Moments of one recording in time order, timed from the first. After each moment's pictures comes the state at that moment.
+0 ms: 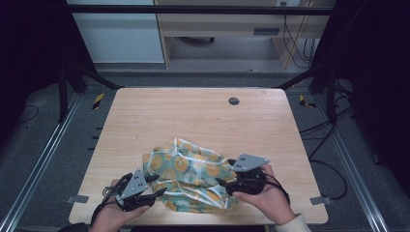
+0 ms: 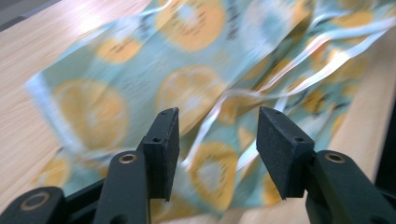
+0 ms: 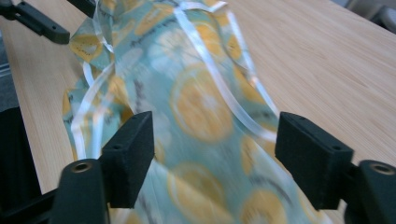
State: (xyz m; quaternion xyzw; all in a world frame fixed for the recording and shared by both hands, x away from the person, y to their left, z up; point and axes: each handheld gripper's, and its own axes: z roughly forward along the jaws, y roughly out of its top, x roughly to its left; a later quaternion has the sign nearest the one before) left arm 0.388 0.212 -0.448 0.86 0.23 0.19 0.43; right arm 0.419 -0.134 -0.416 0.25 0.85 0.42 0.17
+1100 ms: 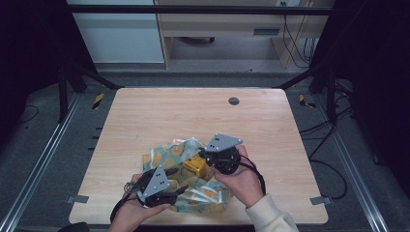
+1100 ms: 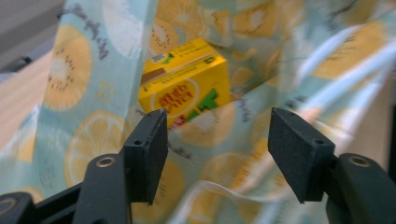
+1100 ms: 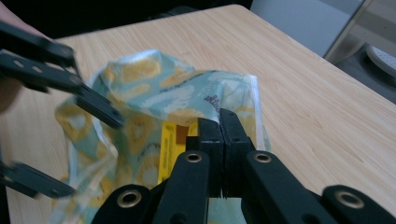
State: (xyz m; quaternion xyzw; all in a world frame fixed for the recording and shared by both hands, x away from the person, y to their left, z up) left arm 0.399 0.159 -0.436 0.85 0.17 0.22 0.44; right arm 0.448 -0.072 -0.372 0.24 0.84 0.45 0.20
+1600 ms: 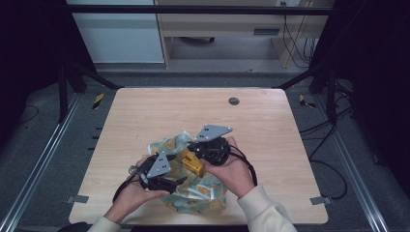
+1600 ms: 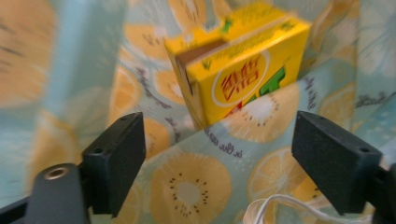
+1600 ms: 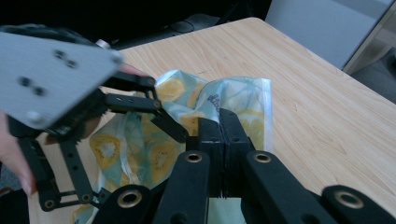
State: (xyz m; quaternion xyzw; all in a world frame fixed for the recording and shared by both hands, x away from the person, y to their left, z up) left arm 0.451 0.165 -0.454 0.87 0.17 0.19 0.42; right arm 0.463 -0.048 -0.356 0.23 0.84 0.46 0.17
